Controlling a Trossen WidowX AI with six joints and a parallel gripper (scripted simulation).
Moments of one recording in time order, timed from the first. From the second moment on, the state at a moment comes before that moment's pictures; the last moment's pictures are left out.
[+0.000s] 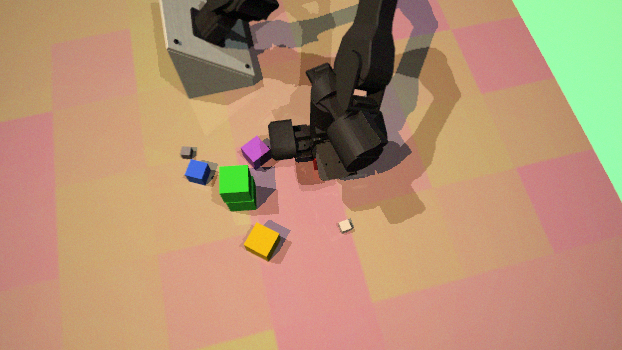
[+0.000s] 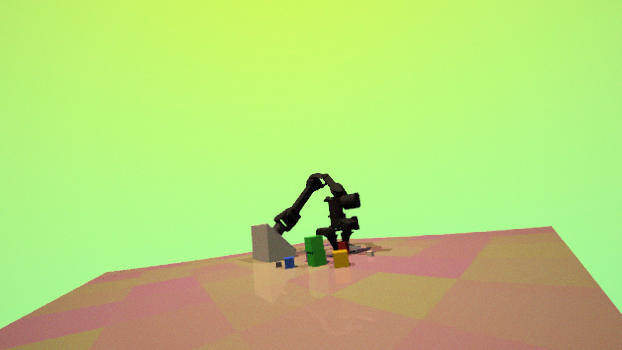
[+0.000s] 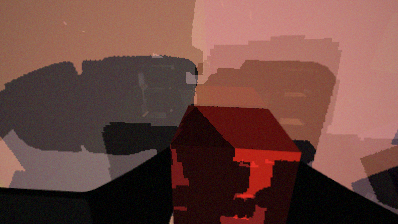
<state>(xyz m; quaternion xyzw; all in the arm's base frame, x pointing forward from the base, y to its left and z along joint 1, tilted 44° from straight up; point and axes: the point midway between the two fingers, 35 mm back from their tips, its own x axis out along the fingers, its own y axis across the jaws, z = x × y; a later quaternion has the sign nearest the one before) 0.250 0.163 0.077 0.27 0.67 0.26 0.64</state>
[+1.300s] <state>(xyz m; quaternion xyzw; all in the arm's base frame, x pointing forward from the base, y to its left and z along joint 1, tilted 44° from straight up) 0.264 0.075 0.150 0.26 0.67 0.26 0.64</state>
